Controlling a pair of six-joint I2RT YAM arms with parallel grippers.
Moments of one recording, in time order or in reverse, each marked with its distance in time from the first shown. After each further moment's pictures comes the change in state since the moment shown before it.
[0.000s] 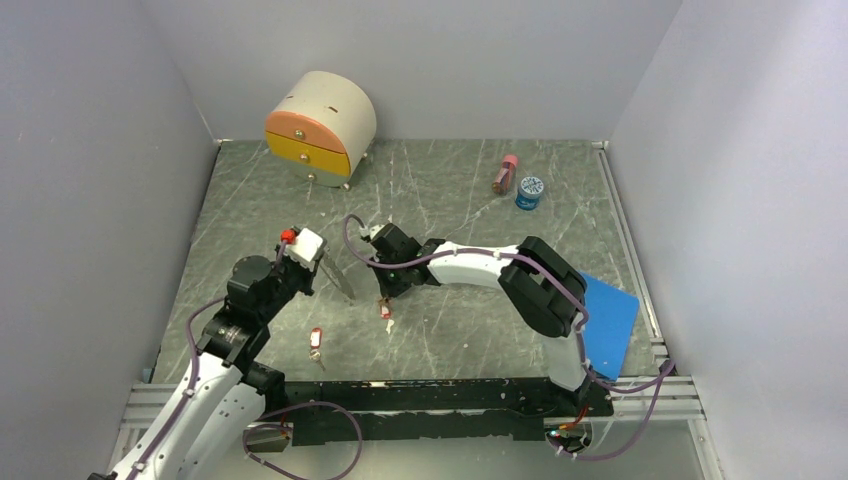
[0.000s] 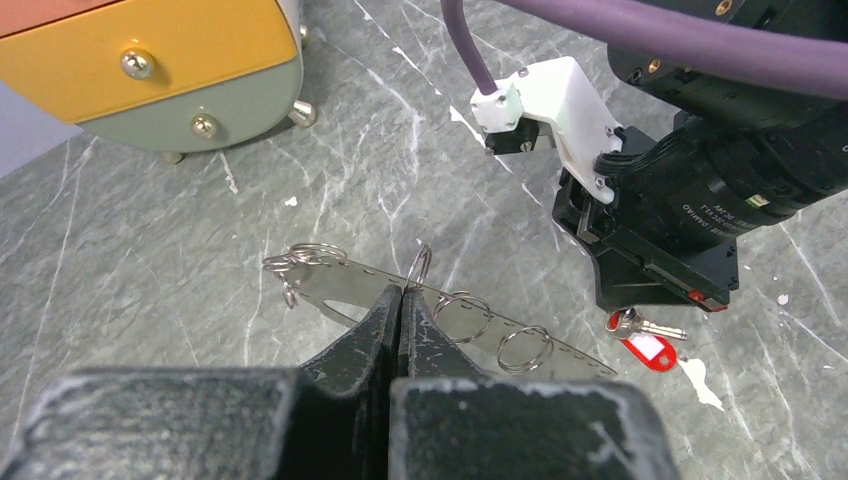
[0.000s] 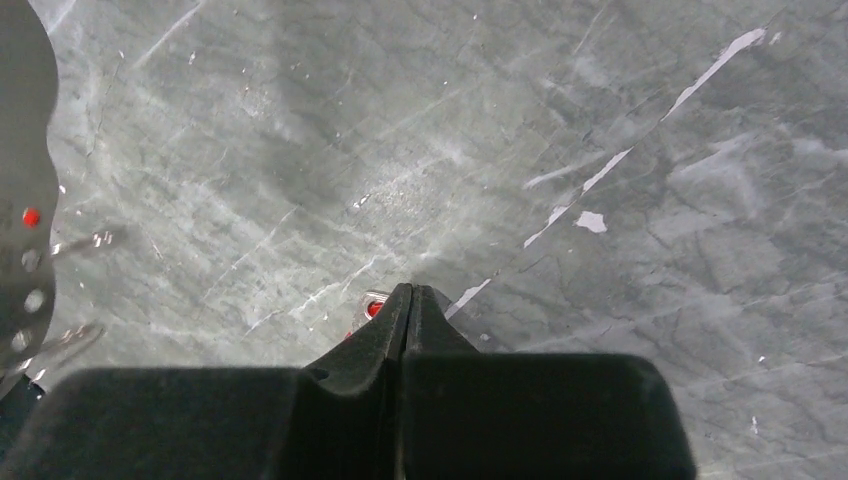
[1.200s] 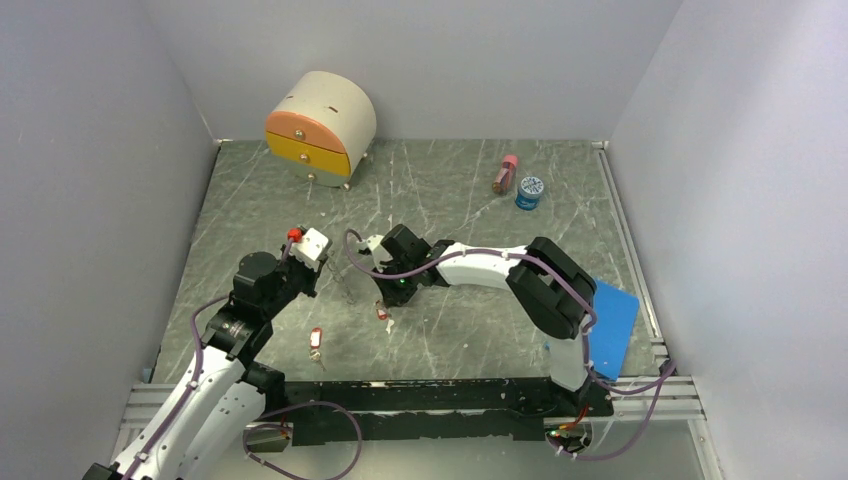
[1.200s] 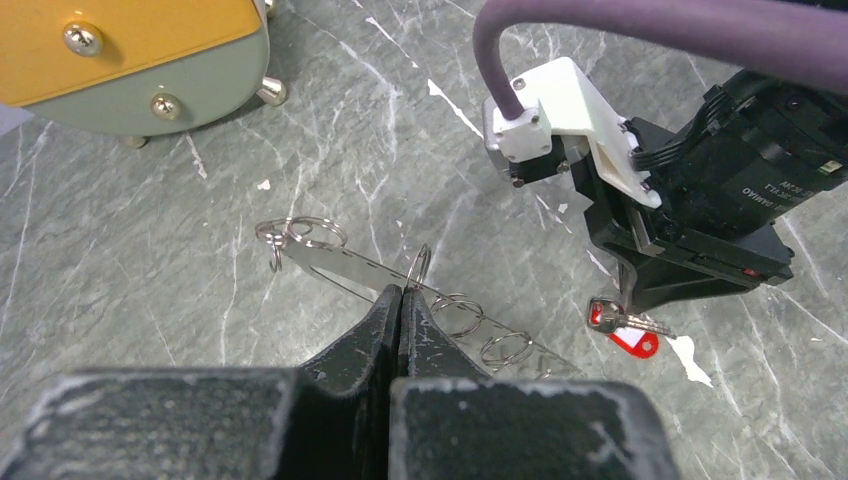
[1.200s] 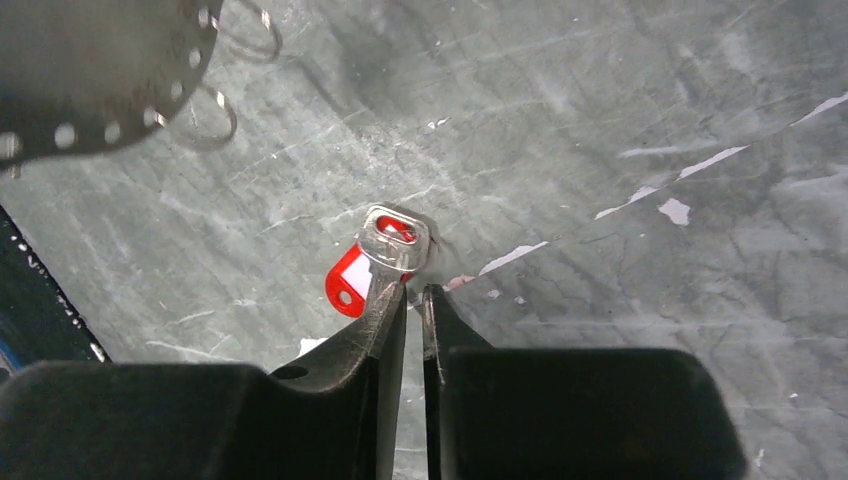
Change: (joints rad) left arm 0.000 0.052 0.000 -0.014 0.034 0.003; right arm -0.032 -0.050 -0.080 0.011 -0.225 -0.245
